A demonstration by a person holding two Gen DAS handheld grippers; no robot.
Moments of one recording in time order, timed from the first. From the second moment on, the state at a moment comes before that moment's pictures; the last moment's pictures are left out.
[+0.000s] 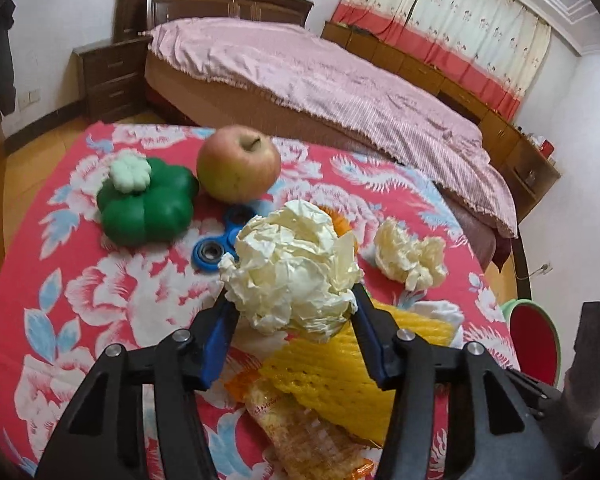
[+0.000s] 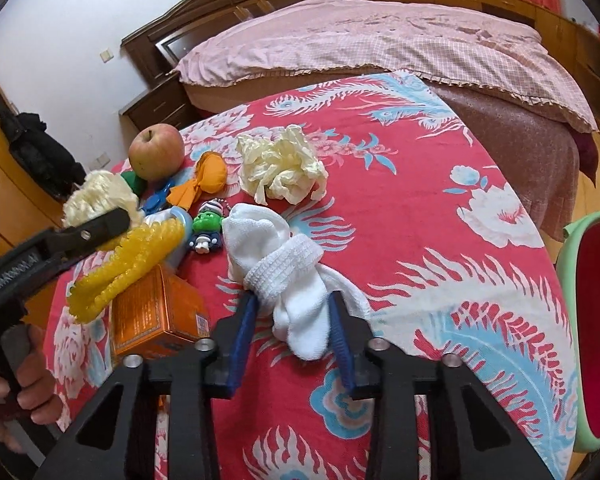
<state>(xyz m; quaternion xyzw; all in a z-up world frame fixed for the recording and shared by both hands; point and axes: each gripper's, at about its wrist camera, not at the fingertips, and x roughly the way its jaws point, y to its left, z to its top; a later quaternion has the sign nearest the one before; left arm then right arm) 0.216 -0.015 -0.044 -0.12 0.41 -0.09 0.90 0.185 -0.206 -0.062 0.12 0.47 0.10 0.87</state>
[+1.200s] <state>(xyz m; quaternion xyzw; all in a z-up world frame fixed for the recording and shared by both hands) 0.124 -0.096 0.026 -0.07 0.37 -0.20 0.91 0.053 -0.291 0.043 0.16 0.33 0.04 0.93</state>
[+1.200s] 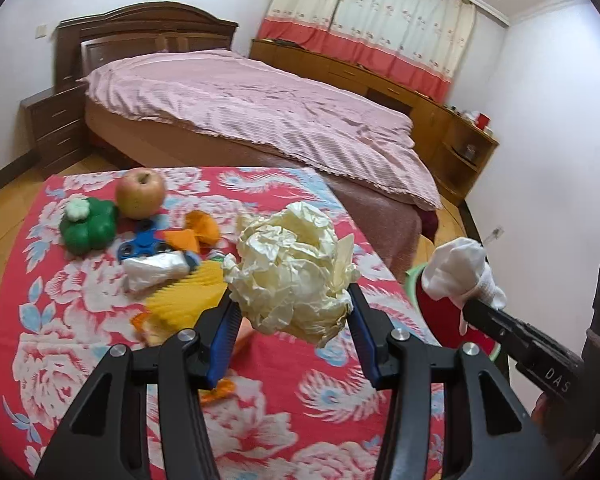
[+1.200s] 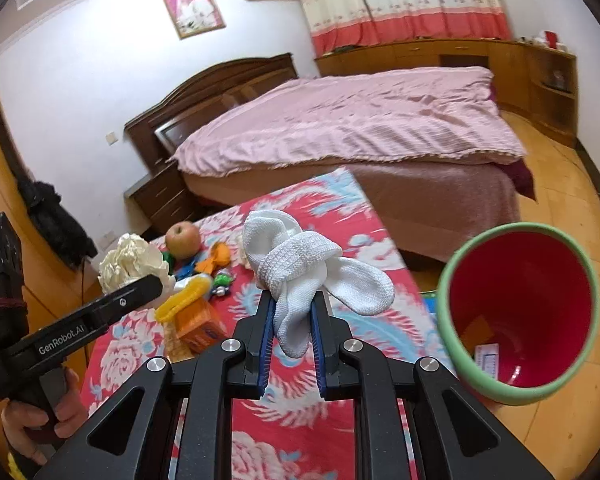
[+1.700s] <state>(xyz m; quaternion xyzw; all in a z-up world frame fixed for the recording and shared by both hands) 0.110 -0.198 0.021 0.00 0.39 -0.28 0.88 0.011 -0.370 0.036 0.21 0.31 -0.05 0.93</state>
